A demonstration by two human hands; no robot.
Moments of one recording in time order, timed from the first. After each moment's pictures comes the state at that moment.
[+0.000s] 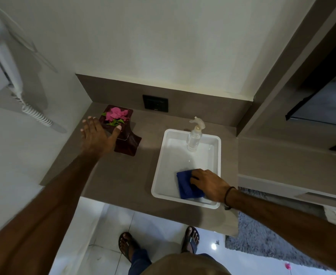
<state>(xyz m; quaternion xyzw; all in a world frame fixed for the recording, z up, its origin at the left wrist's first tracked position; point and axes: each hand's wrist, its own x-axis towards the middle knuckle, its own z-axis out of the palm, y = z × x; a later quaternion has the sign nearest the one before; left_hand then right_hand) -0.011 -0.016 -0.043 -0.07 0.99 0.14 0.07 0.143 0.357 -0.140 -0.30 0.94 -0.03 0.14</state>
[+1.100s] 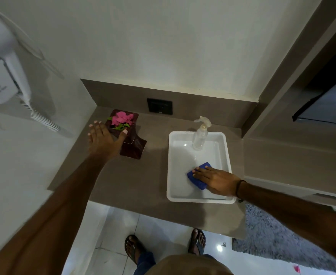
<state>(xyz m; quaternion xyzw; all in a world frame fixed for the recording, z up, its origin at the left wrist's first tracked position) -0.011 -0.014 -0.037 -0.07 0.98 0.14 0.09 0.122 0.379 -0.164 -0.32 0.94 -0.06 0.10</state>
